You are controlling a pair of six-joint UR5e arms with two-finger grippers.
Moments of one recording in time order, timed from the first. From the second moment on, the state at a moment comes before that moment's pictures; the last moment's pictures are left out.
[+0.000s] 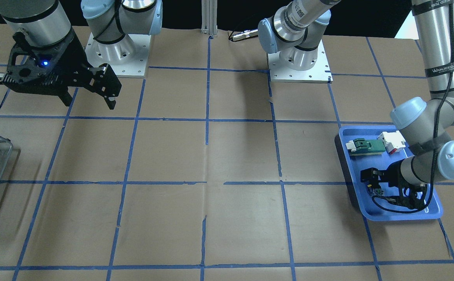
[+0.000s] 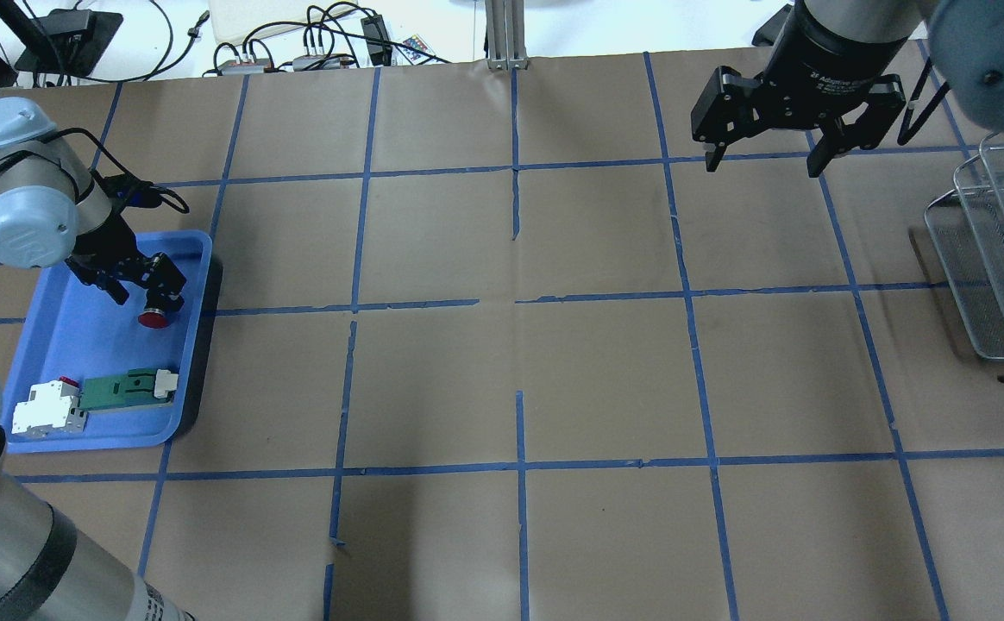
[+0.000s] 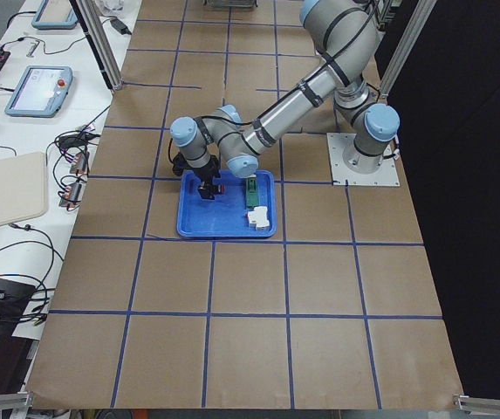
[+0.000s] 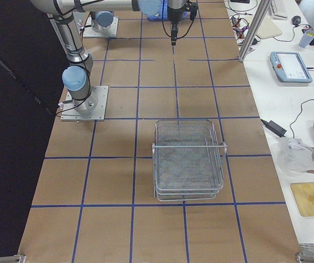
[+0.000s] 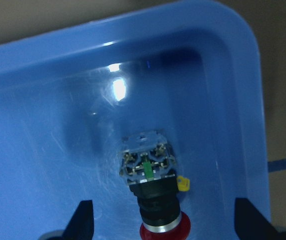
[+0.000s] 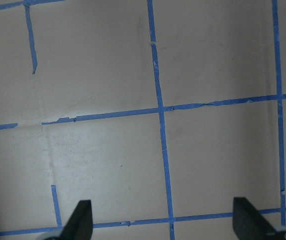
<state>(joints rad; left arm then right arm) -1.12 -2.09 -1.70 -1.13 1.68 0.62 1.57 -1.55 1.52 -1.59 -1.53 0.09</state>
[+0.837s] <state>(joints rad) -1.11 -2.08 -1.72 -1.11 1.70 0.69 1.57 -1.54 1.52 -1.59 -1.54 0.08</state>
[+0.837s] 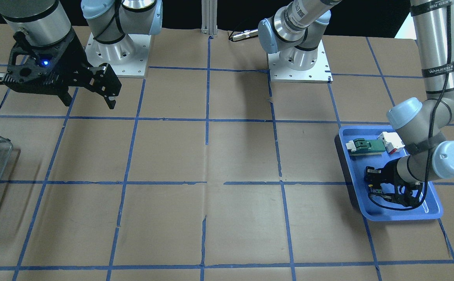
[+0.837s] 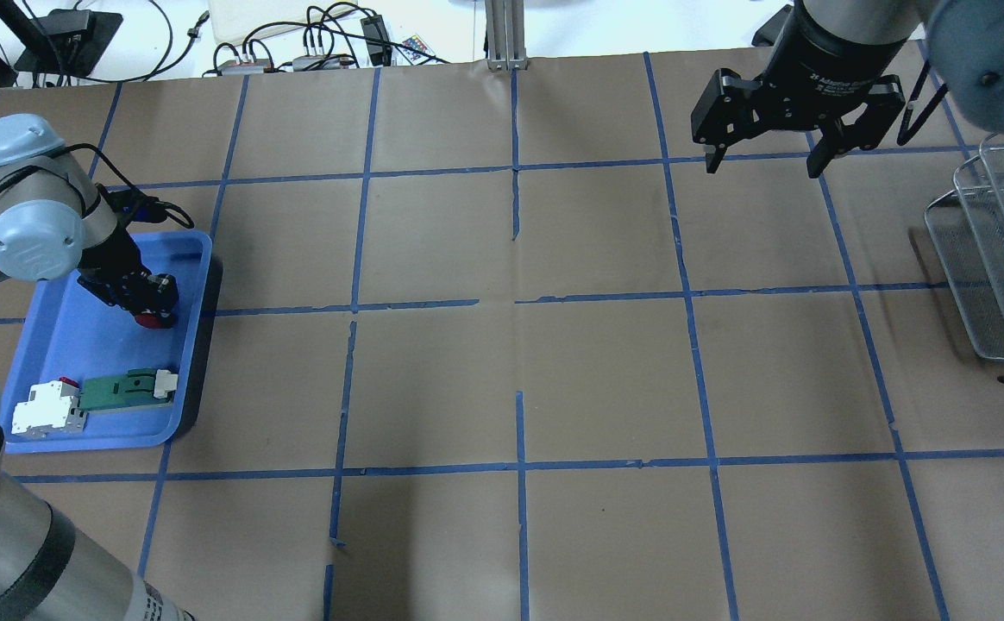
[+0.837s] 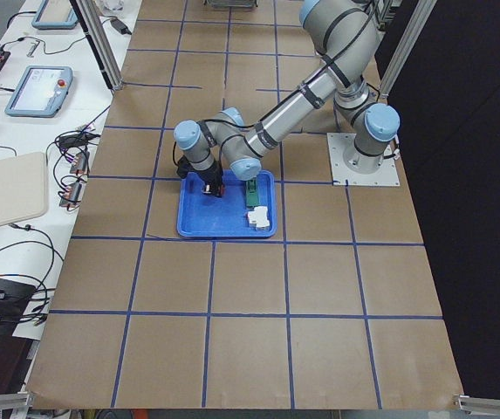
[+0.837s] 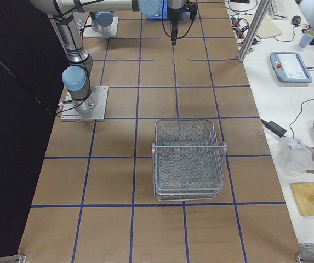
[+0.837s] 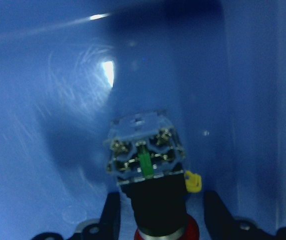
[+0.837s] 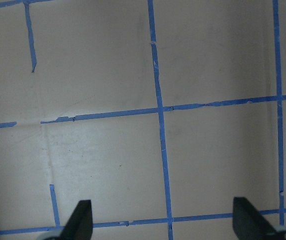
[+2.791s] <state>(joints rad) -1.71 -1.94 -1.53 -1.30 1.22 1.46 1.29 -1.60 1.51 -1.34 -1.23 -1.45</state>
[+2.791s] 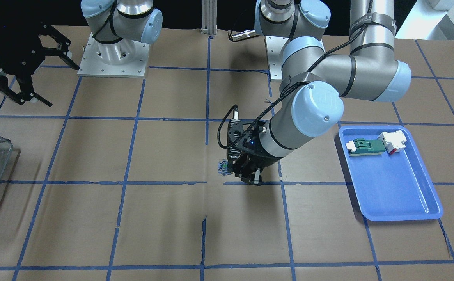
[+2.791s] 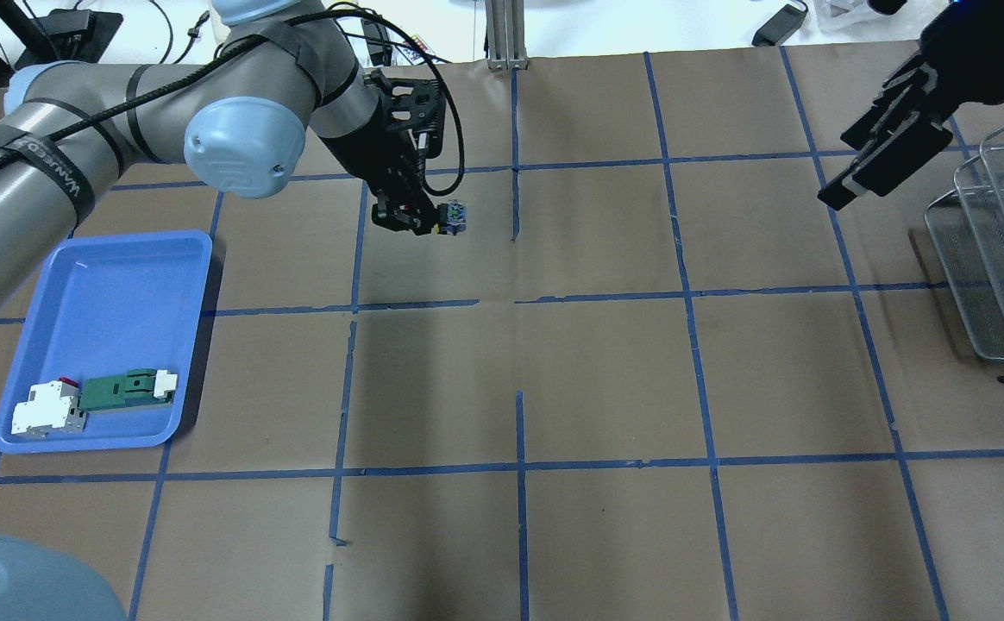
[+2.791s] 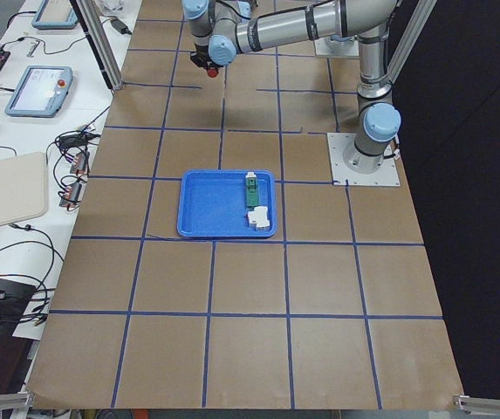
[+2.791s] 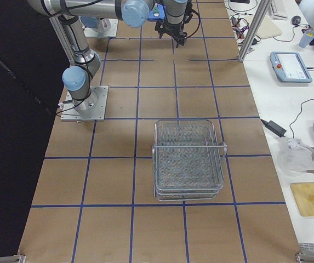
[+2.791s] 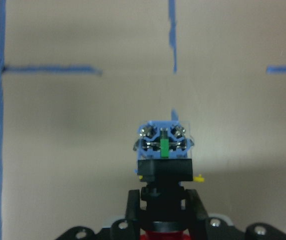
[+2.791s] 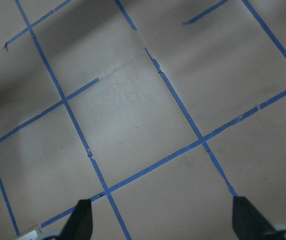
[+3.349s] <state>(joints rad) -1.84 -1.89 -1.53 -1.30 0.99 1.38 1.29 -1.61 1.59 -1.34 -1.11 -1.86</state>
